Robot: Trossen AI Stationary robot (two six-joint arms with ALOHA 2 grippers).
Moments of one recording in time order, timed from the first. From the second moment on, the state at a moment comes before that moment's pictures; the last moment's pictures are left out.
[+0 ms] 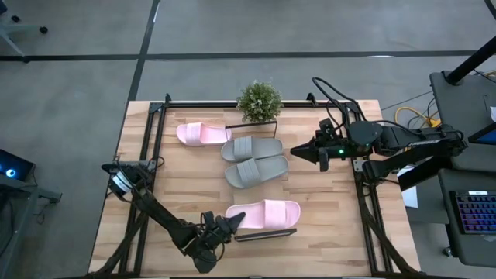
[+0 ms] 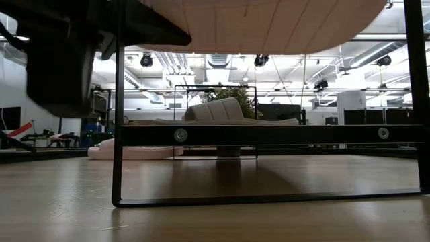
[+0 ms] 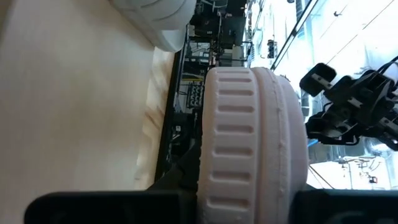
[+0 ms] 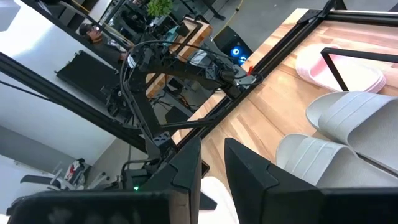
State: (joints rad) left arm -0.77 1.99 1.08 0.51 -1.41 -2.12; right arm 0.15 0.99 1.08 -0.31 0.16 0.85
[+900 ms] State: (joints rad) left arm -0.77 1.99 1.08 0.30 -1.28 -2.23; right arm 0.19 0.99 1.08 -0.31 0.15 0.89
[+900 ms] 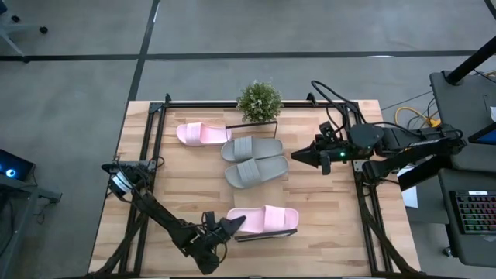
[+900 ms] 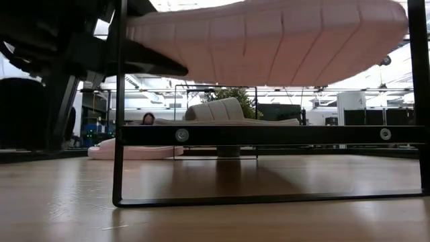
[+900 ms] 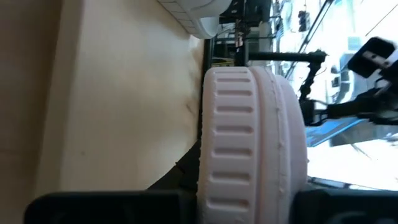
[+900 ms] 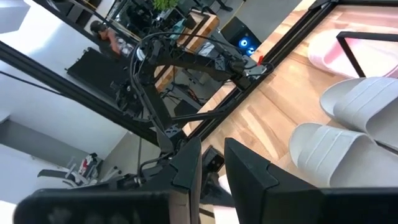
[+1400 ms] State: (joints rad) left arm -0.73 1.99 1.08 0.20 -1.31 -2.22; right arm 0.23 0.99 1.08 -0.31 0.16 0.95
